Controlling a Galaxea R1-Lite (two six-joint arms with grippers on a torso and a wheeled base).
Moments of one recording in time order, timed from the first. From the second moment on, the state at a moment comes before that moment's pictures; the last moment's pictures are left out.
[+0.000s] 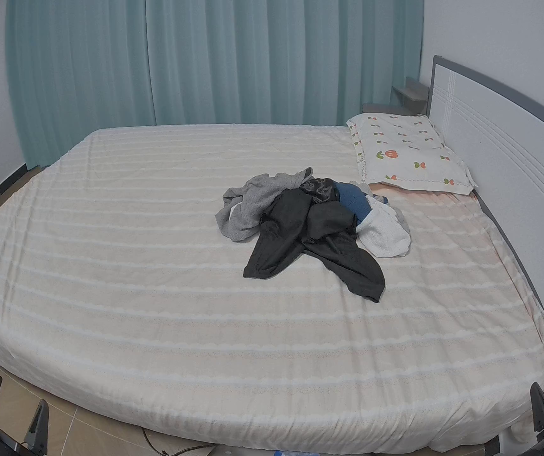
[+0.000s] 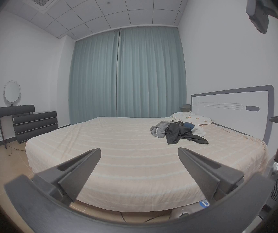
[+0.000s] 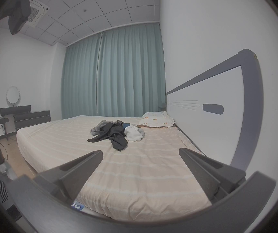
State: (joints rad) left arm 0.00 0.02 -0.02 0.01 -0.02 0.00; right arm 0.00 0.02 -0.02 0.00 0.00 -0.01
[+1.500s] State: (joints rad) left arm 0.00 0.02 -0.02 0.01 -0.02 0.00; right arm 0.17 1.82 -0.86 -0.39 0.01 0.41
